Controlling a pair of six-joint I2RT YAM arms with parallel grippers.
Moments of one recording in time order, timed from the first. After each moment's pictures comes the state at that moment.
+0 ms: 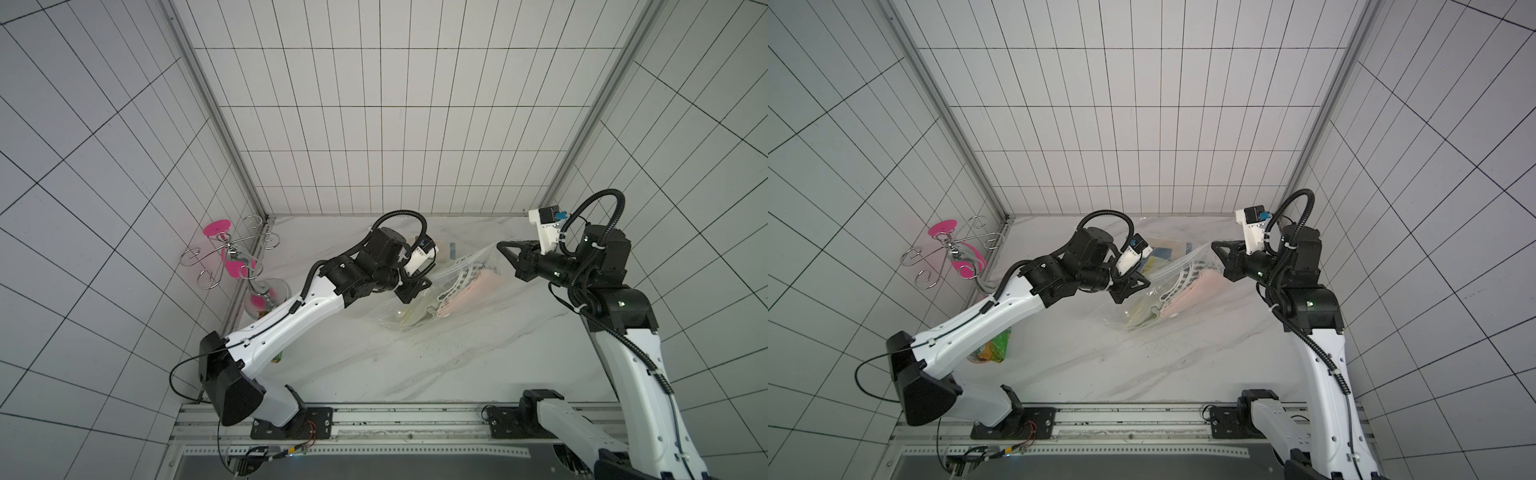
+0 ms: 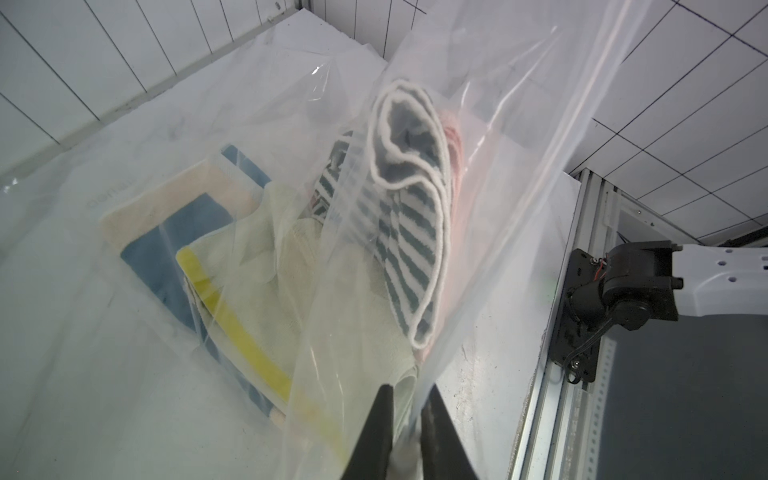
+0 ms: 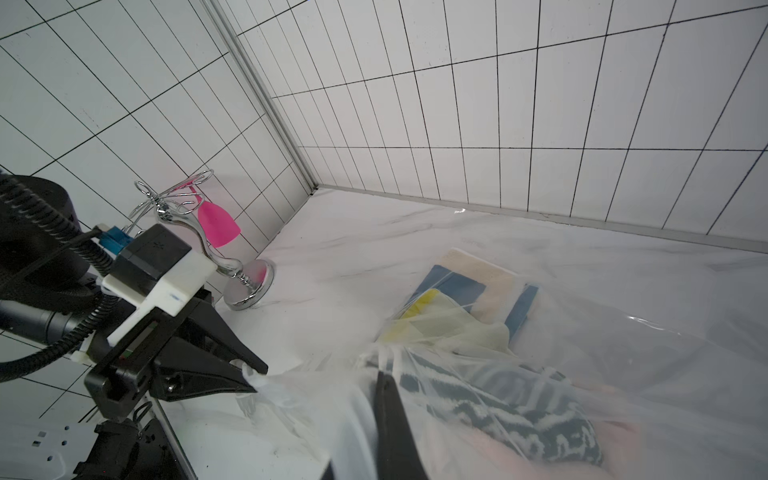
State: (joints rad) left arm -0.80 1.46 1.44 -0.66 0.37 -0.01; right arm 0.02 0.97 1.28 -0.65 -0.66 0.11
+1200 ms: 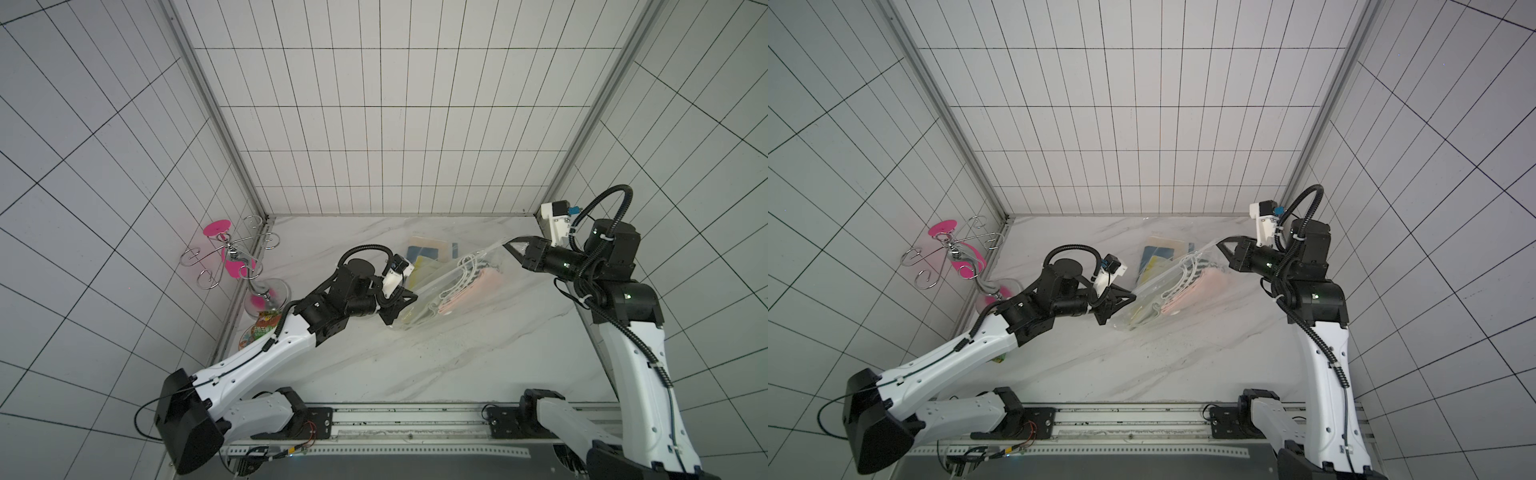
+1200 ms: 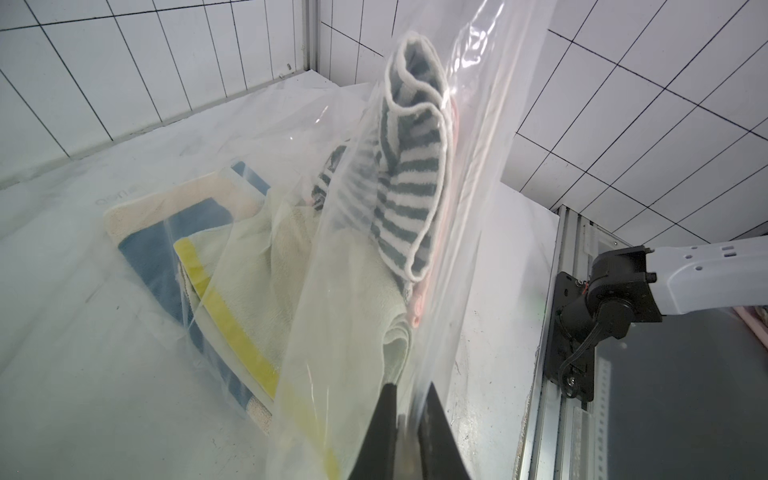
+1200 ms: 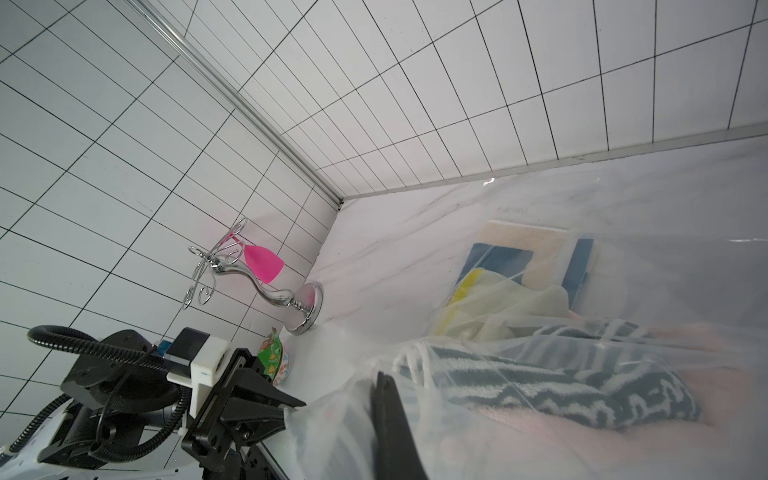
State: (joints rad) left arm -0.75 1.16 0.94 -0.27 0.42 -0.08; right arm -0.08 1.03 1.38 -0.70 -0.75 0.38
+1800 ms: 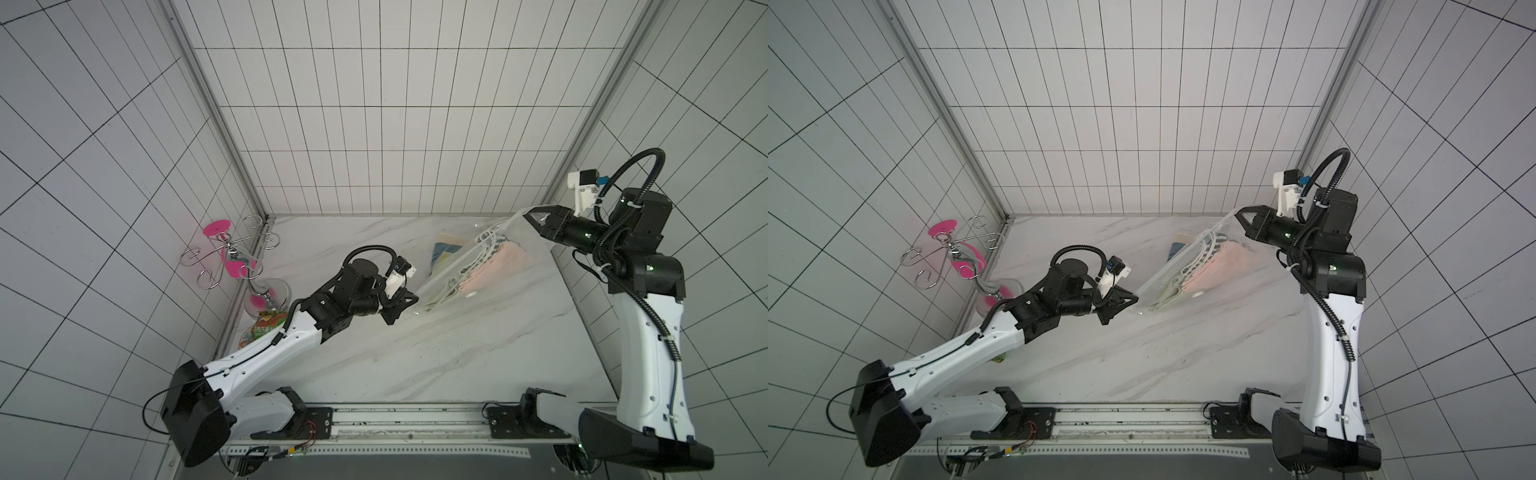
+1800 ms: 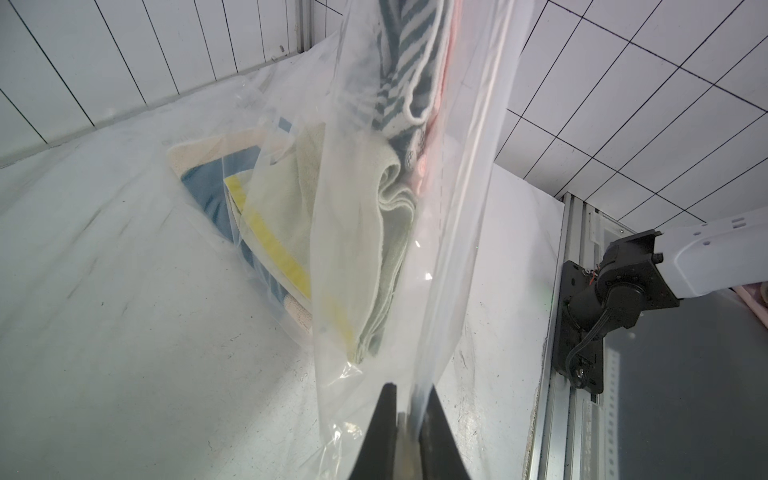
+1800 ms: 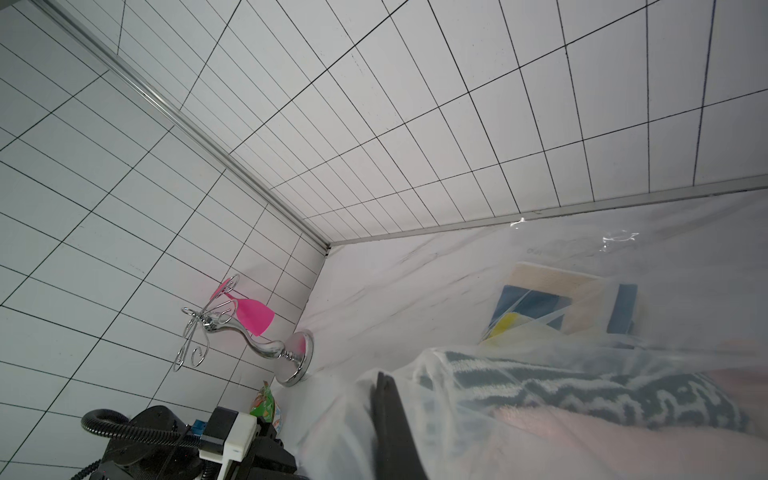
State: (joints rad) left arm -0.74 1.21 0.93 -0.24 0.42 -0.06; right arm -0.19 1.19 1.66 -0.78 -0.75 0.41
